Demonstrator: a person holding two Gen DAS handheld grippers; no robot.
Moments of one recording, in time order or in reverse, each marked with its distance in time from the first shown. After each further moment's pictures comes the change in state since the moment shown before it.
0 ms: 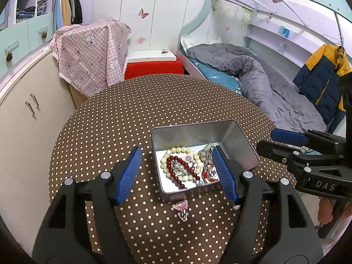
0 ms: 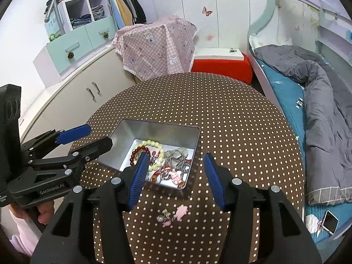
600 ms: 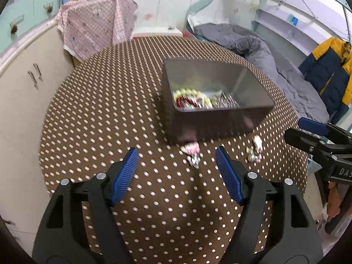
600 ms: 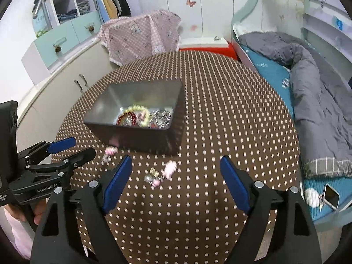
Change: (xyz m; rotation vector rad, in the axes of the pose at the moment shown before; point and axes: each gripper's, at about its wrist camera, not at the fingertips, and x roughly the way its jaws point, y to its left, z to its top) left arm 0.012 0.013 -0.069 -0.043 0.143 0.001; right arm -0.002 -0.008 -0.062 0.068 0.054 -0.083
